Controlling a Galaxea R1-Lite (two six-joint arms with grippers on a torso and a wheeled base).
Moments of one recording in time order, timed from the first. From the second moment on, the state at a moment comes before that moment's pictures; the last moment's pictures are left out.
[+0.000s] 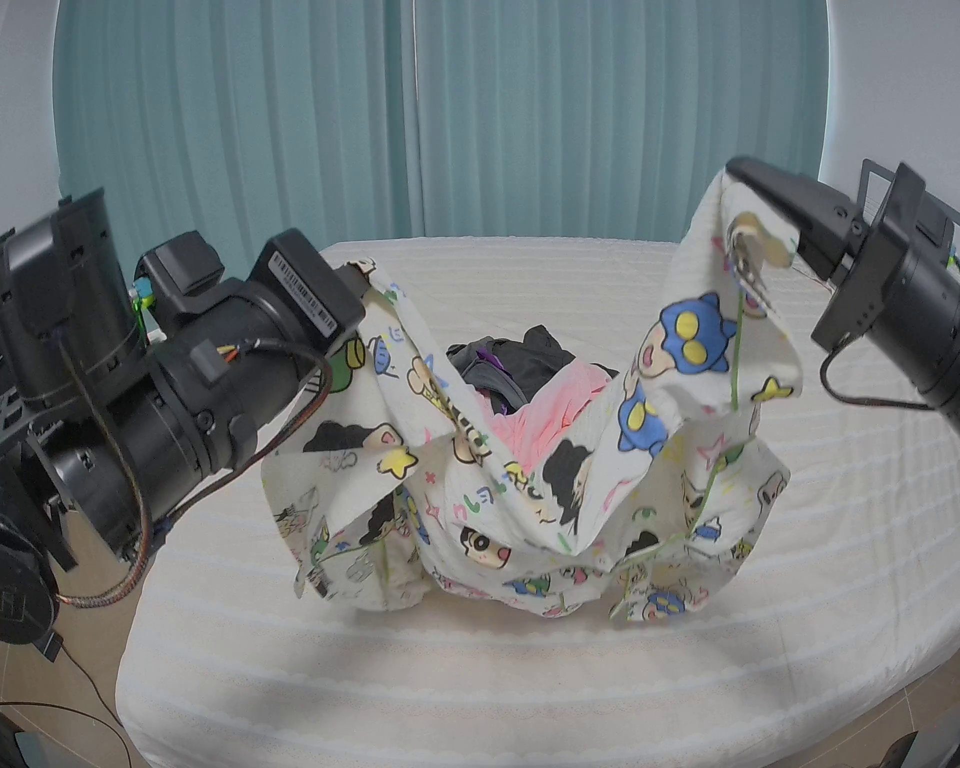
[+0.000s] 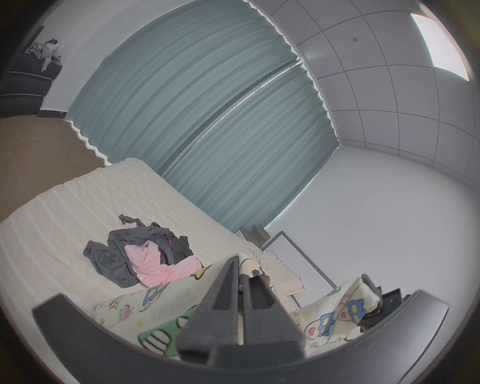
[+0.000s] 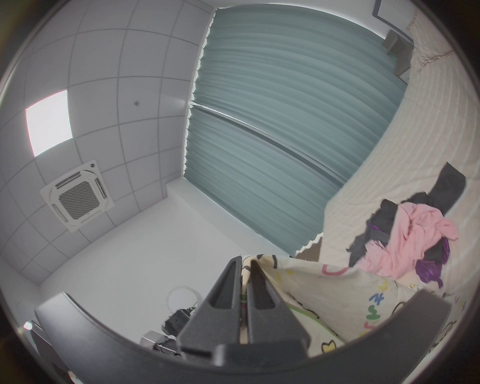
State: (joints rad) left arm -0.76 1.46 -0.86 -0.69 0.32 -0.73; right arm 0.67 1.36 -0.82 -0.86 0.10 0.92
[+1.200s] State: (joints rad) left arm -0.81 1.67 -0.61 -0.76 0.26 -0.92; right arm 0.65 1.58 -0.38 -1.16 0.12 1.07
